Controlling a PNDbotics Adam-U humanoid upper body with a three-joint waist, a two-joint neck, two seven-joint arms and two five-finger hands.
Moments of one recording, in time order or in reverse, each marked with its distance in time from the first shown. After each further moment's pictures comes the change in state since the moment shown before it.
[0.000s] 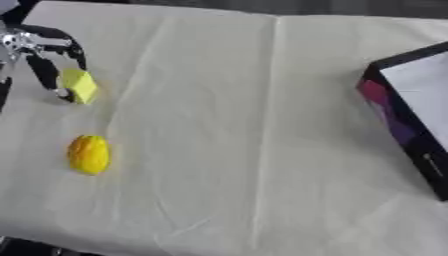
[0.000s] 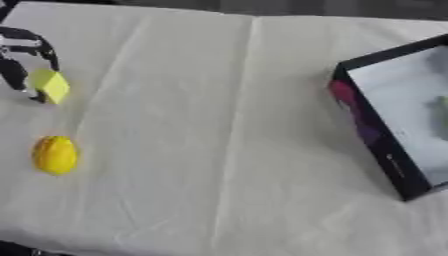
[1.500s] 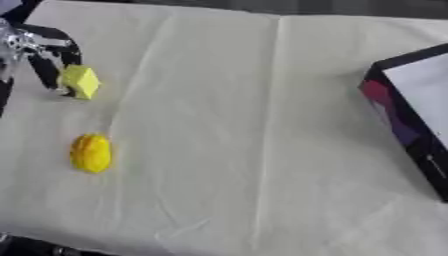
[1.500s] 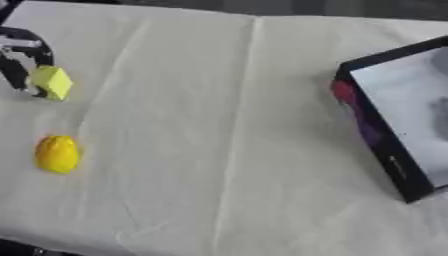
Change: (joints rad) left arm -0.004 0.000 0.005 0.022 -0.075 0.017 0.061; right arm -0.016 0.010 0.007 0.039 0.030 0.004 0.007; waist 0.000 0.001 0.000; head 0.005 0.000
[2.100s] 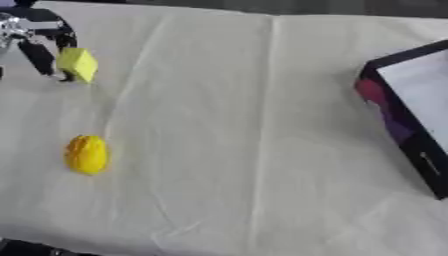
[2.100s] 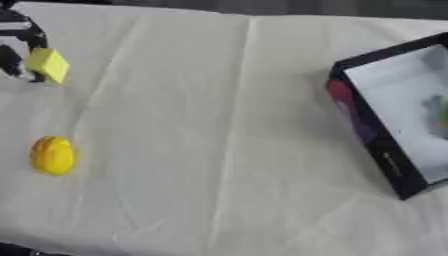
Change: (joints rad) left arm -0.008 0.004 0.003 -0.117 0.086 0.016 0.080; right arm -0.002 -0.004 0.007 0.005 -0.054 0.009 0.008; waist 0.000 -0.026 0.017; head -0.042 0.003
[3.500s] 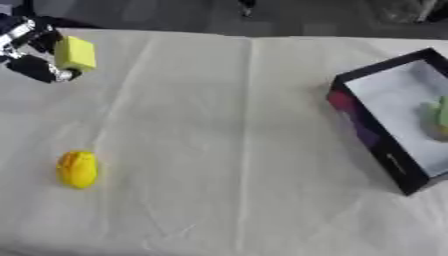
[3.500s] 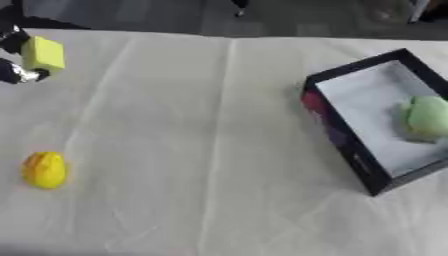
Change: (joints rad) left arm 0.207 -0.121 -0.037 -0.292 0.473 0.298 0.231; right arm -0.404 0.032 0.228 -0.049 -0.076 0.033 0.203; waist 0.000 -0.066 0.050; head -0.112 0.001
